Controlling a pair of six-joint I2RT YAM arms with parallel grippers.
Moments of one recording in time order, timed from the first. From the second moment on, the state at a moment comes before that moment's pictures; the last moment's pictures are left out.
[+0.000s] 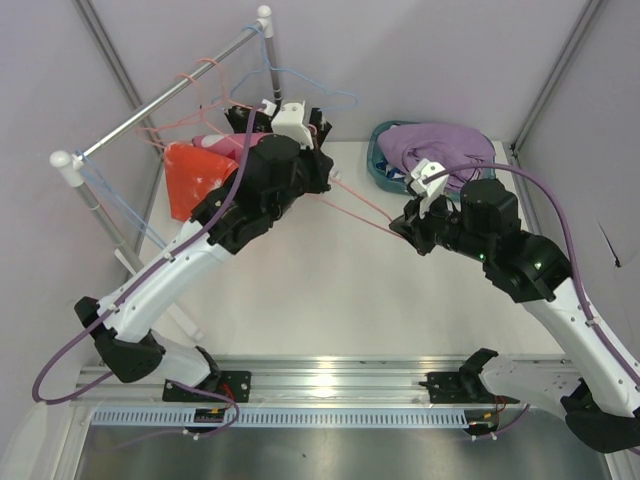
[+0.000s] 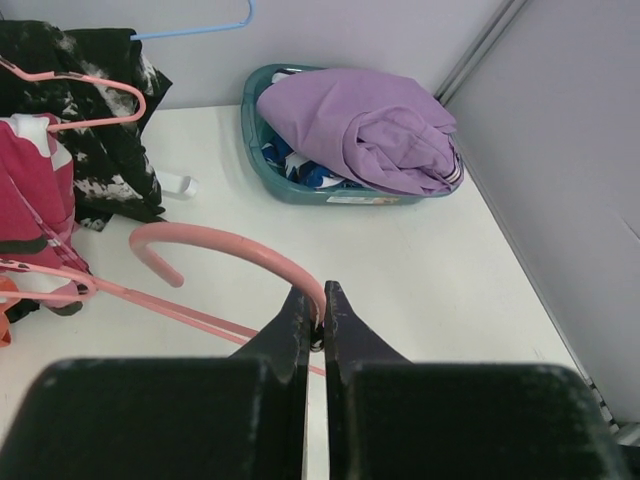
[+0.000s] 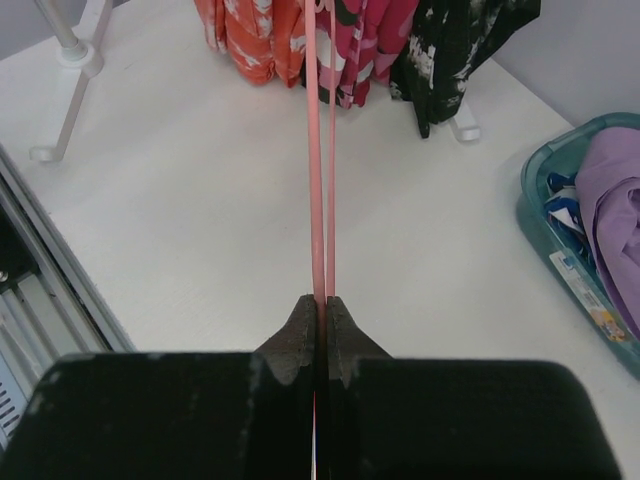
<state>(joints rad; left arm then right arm) -0.84 1.43 1.72 -0.52 -0.38 -0.42 0.67 1.00 1.39 -0.75 -0.16 -0.15</state>
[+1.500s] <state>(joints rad) -0.91 1.26 1.45 -0.18 -0.28 -0.91 0.69 0.98 1.33 -0.48 -0.15 0.05</state>
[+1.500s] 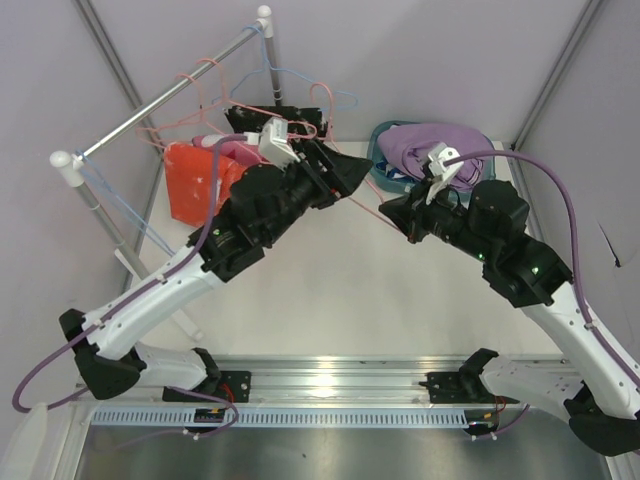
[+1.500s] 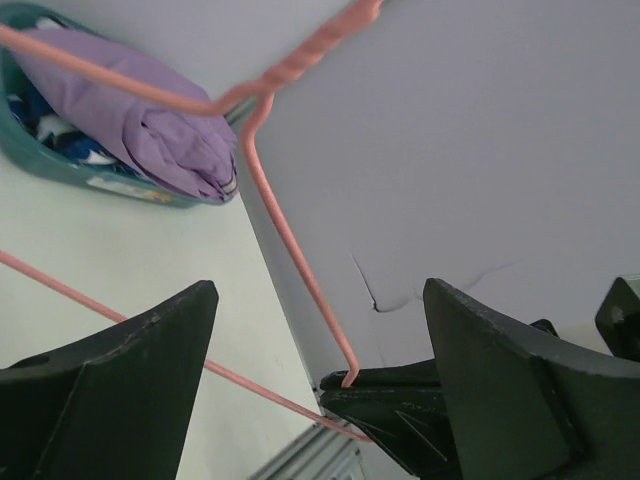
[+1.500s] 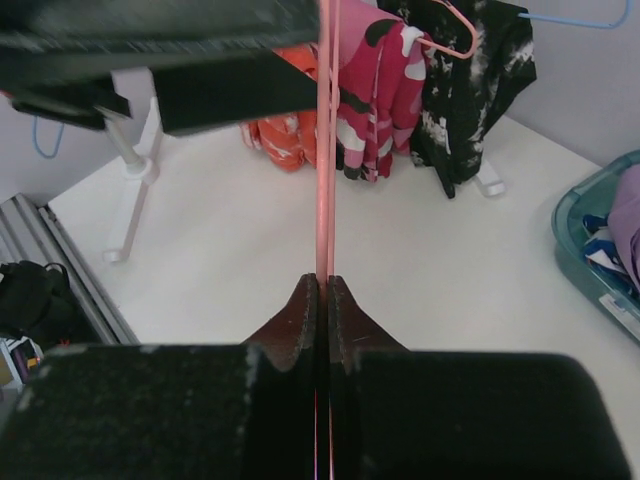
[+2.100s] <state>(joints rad) -0.97 1.40 1.57 -0.18 -0.34 -1.00 0.71 0.93 1.31 -0.46 -0.17 0.14</state>
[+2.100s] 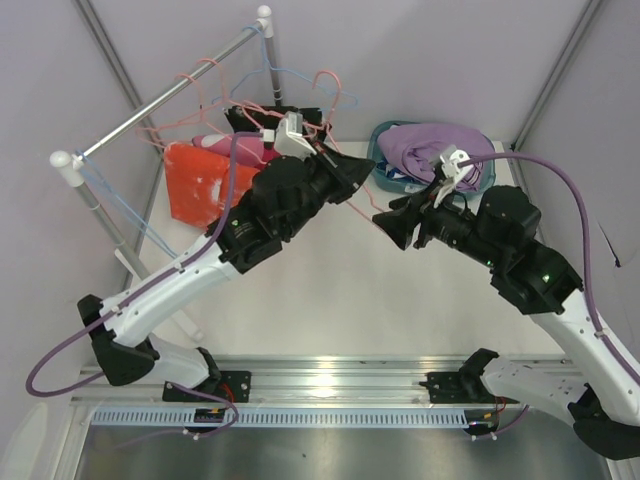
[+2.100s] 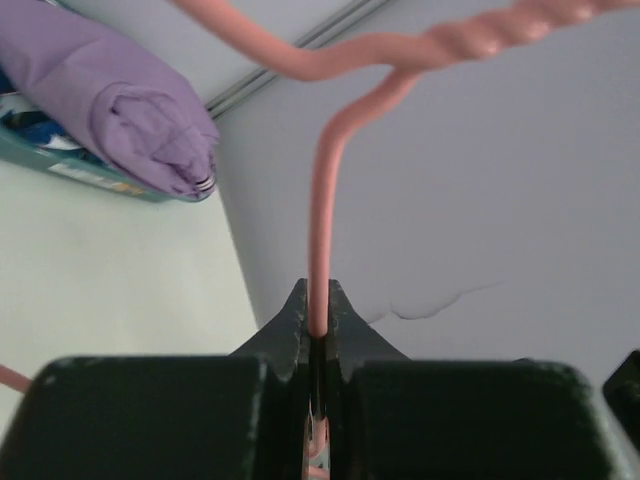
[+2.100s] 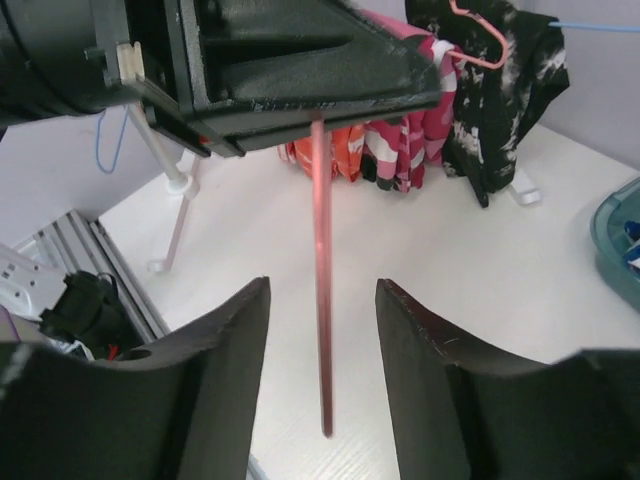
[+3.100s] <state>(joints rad) -0.30 0.99 1.24 -0.39 -0.09 -1.00 0.61 1.00 1.41 -0.58 -0.12 0.17</state>
